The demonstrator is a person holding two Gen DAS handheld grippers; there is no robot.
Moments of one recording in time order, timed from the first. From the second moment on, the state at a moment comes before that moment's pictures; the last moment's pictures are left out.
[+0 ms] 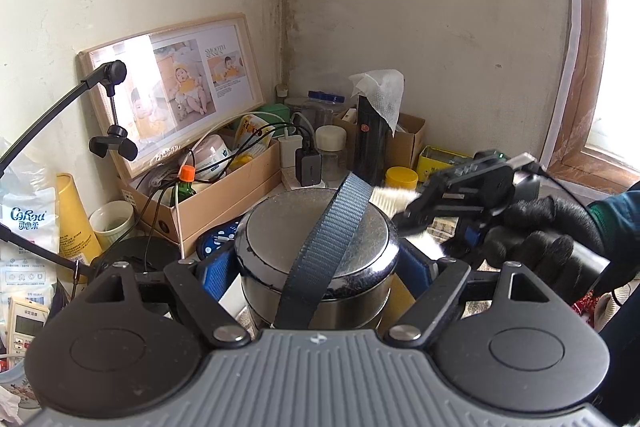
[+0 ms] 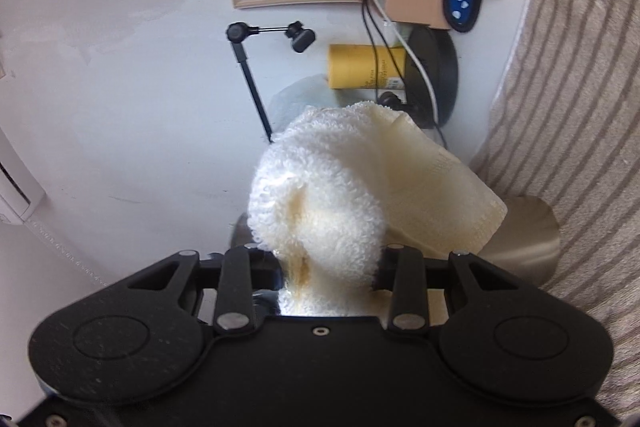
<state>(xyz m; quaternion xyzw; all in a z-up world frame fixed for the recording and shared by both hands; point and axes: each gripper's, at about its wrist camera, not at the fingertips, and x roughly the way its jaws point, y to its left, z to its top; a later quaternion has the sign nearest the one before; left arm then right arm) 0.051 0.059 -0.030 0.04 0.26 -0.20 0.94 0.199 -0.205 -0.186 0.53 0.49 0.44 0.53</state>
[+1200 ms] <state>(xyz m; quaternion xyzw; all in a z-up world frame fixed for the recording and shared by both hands) 0.086 0.063 -0.011 0.11 0.35 -0.26 0.89 0.203 -0.201 -0.261 0.47 0.59 0.34 0.56</state>
